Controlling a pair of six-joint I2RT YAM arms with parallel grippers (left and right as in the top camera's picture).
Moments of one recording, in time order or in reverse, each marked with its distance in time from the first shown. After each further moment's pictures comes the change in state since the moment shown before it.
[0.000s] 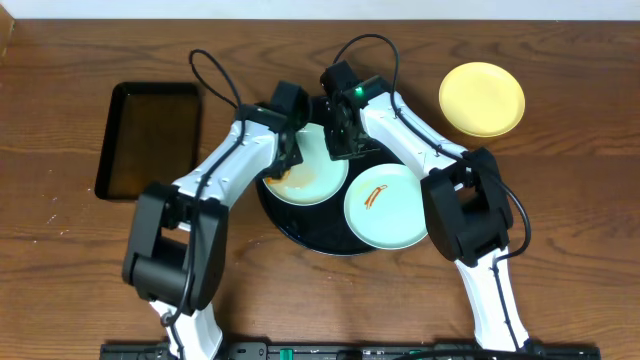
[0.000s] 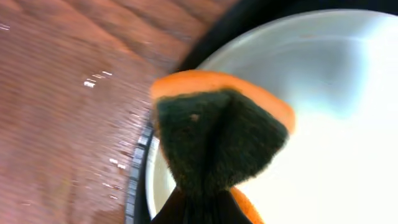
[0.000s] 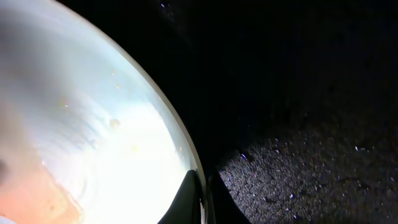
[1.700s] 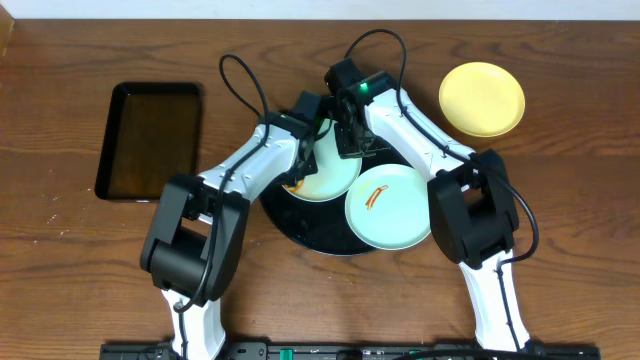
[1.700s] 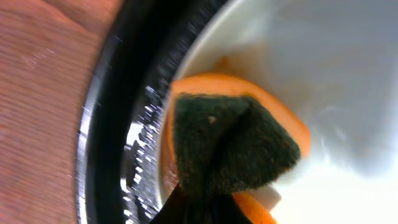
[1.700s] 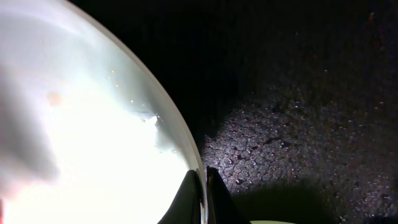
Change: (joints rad) left arm -0.070 0.074 0.008 -0.001 -0.050 0.002; right arm -0.010 -0.031 0.005 -0.077 0.114 0.050
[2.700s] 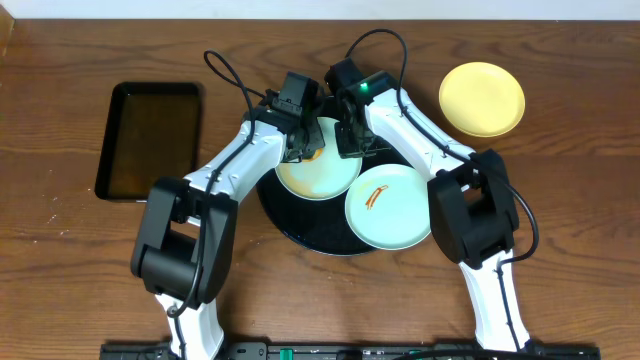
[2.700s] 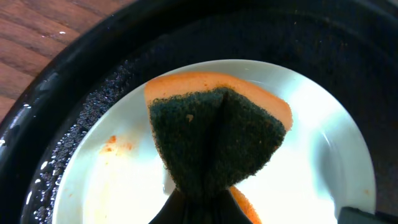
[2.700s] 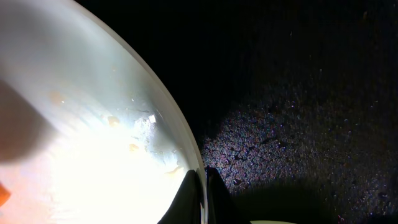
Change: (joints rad) left arm 0.043 -0.030 0.003 0.265 0.203 0.015; right arm 0.000 0.000 0.000 0.000 0.007 0.011
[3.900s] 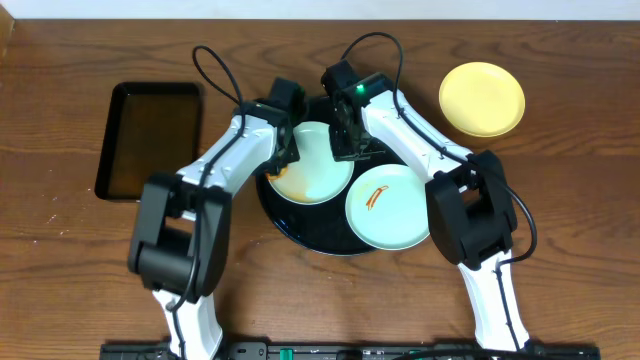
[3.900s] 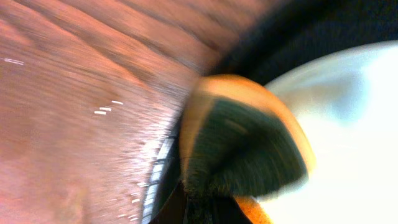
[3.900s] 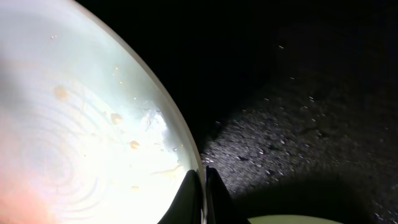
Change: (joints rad) left arm 0.056 -0.002 0.021 -0.261 -0.220 0.061; right arm 0.011 0.000 0.000 -0.010 -0.064 0.009
